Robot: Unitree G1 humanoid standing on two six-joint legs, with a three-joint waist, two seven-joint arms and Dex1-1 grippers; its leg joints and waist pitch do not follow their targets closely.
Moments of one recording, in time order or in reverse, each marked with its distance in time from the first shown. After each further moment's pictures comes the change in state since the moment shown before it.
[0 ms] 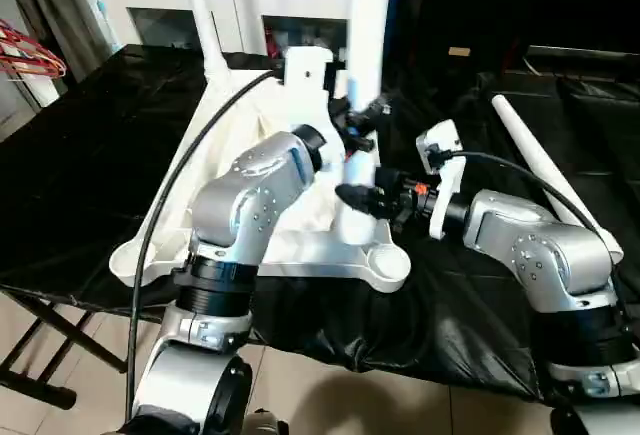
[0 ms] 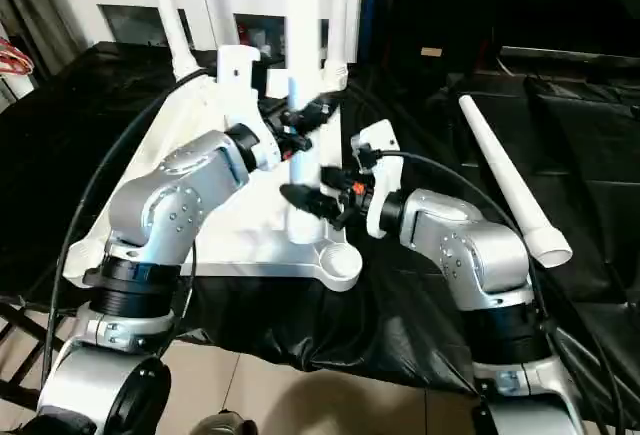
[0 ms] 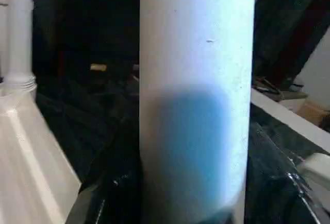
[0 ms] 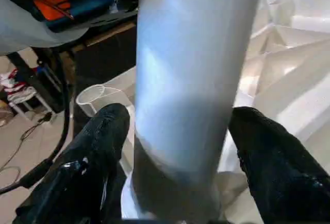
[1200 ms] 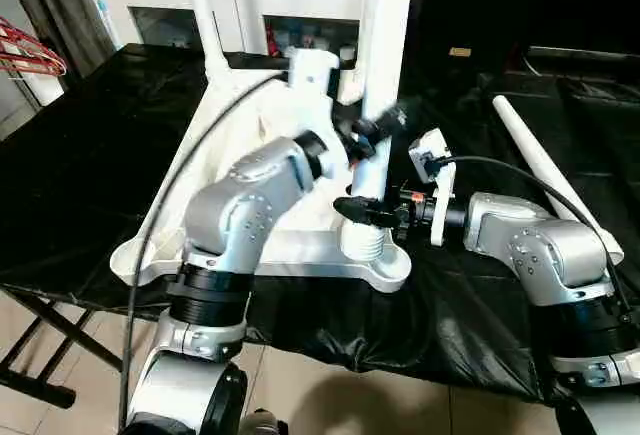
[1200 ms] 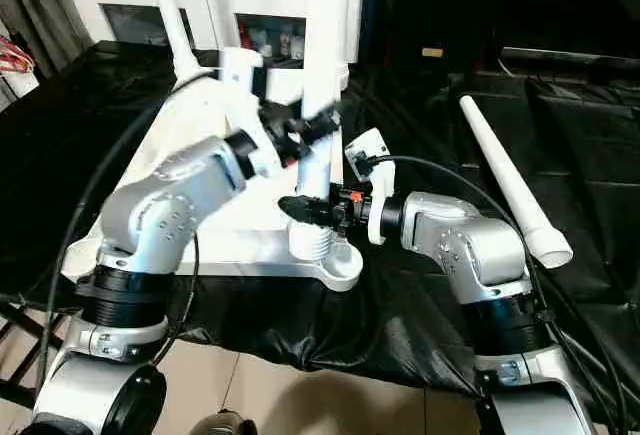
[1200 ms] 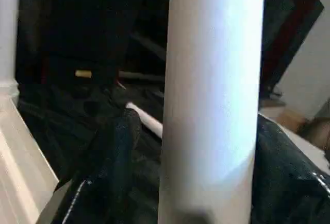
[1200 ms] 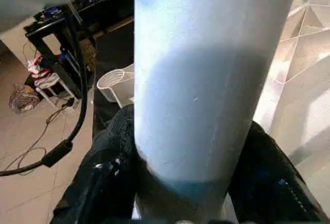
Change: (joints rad) left arm 0.003 0.003 0.044 -0.027 -0.059 0.009 -0.021; right arm -0.010 -0.017 0.032 0.043 -0.002 0.010 0.083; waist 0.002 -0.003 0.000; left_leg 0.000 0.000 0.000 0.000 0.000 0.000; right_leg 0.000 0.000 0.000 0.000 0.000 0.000
